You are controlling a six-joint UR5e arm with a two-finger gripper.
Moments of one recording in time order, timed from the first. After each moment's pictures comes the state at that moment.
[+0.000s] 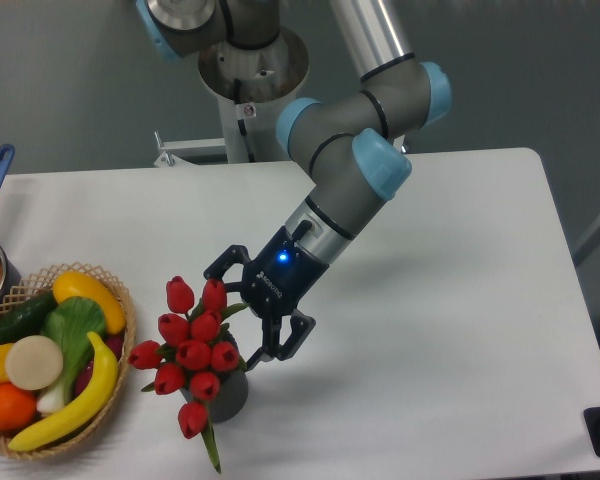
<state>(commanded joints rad) 2.49 -1.94 -1.75 -0.72 0.61 1.16</state>
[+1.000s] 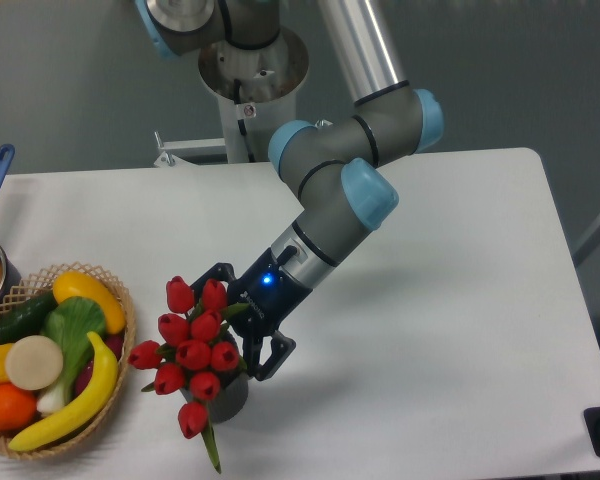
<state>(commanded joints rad) 2.46 -2.00 -1.72 -0.71 0.57 1.17</state>
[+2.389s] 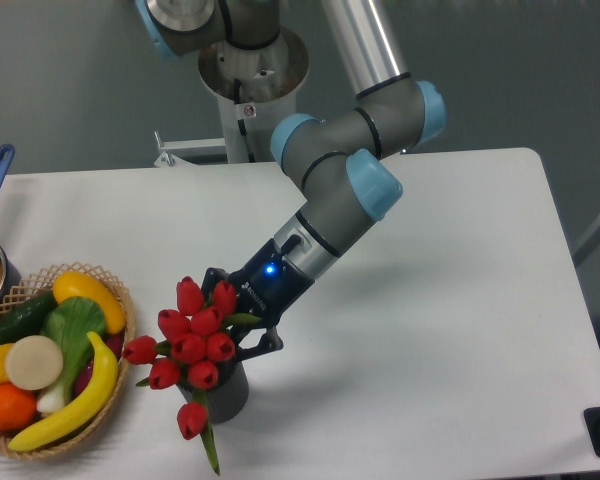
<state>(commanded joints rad) 2.47 -1.94 -1.72 -0.71 0.53 1.07</state>
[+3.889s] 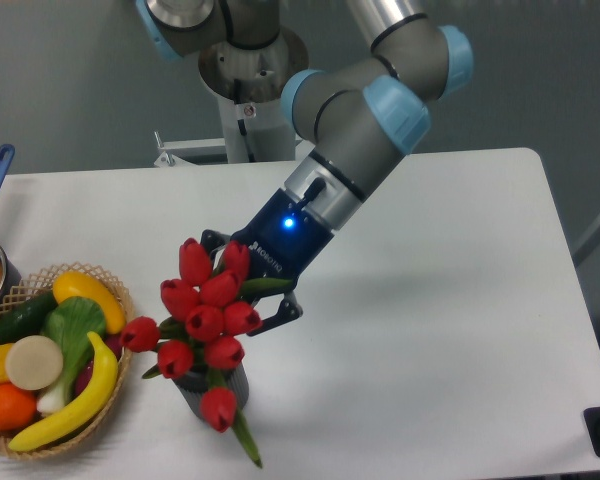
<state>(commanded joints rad) 2.53 -1.85 -1.58 -0.71 0.50 0.75</state>
